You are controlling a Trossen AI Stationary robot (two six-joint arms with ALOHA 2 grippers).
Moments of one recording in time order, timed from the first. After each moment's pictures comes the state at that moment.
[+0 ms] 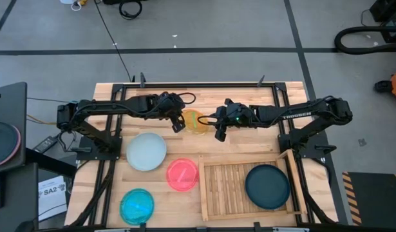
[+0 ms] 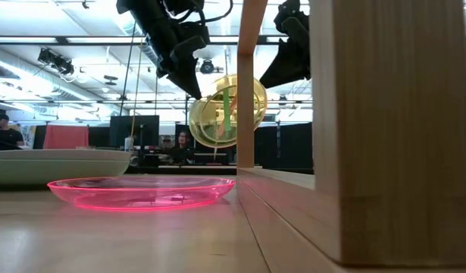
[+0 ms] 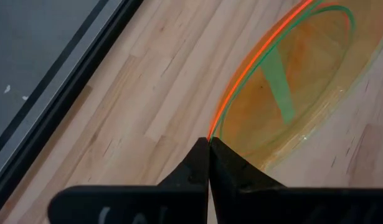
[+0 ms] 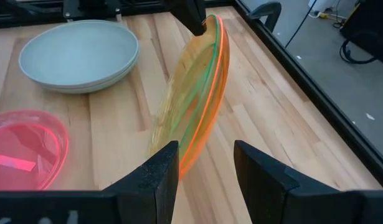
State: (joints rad) left arm 0.20 1.48 1.15 -0.57 -0.28 -0.14; right arm -0.08 1.39 0.92 -0.11 0.24 0.07
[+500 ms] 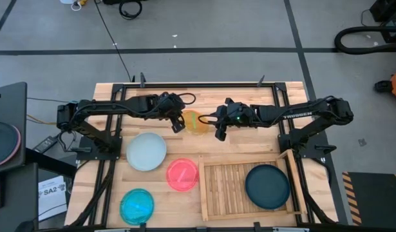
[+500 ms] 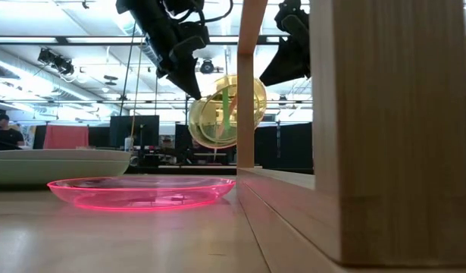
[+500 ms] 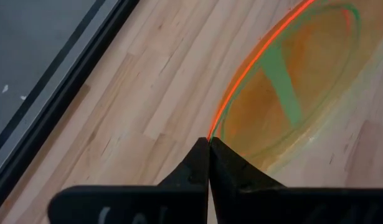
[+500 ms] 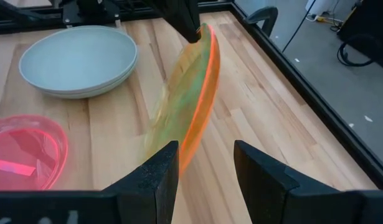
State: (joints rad) left arm 0.20 1.48 1.15 -0.57 -0.28 -0.14; right arm -0.08 1.38 0.92 -0.10 0.25 0.07
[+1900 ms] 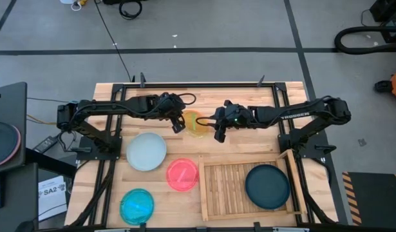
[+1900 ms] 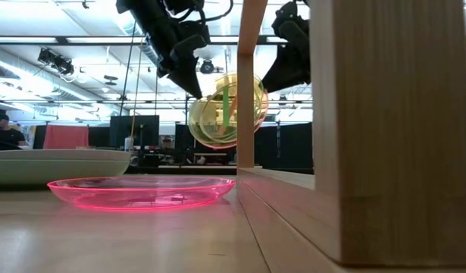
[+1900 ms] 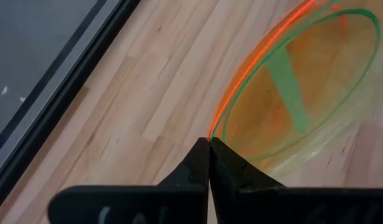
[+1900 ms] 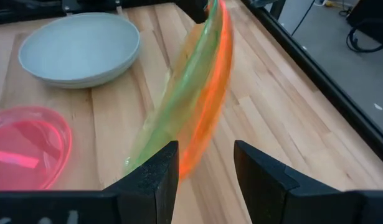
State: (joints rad) left arm 0.20 1.48 1.15 -0.56 -0.28 -0.15; right arm -0.07 1.42 0.92 -0.11 0.23 0.11
